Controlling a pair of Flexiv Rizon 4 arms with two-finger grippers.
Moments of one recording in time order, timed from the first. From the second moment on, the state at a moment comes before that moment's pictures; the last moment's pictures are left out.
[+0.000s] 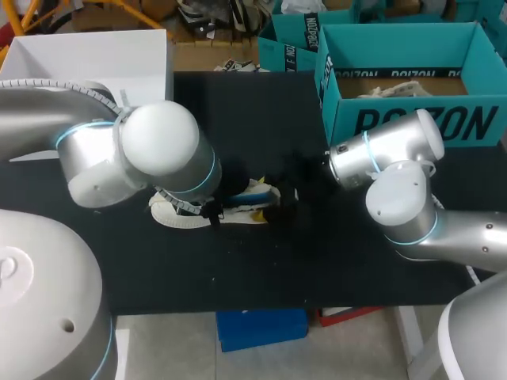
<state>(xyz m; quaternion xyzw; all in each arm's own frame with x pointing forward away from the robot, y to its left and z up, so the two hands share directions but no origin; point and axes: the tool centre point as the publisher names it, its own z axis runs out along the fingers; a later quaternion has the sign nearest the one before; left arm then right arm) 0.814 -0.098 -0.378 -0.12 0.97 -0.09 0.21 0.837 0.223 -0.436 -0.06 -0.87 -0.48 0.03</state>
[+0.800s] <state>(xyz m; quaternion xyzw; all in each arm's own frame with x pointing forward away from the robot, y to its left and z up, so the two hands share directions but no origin) 0.821 -0.122 -0.387 -0.06 0.97 -0.13 0.22 0.837 0.223 -0.436 -0.06 -0.87 -0.48 0.03</state>
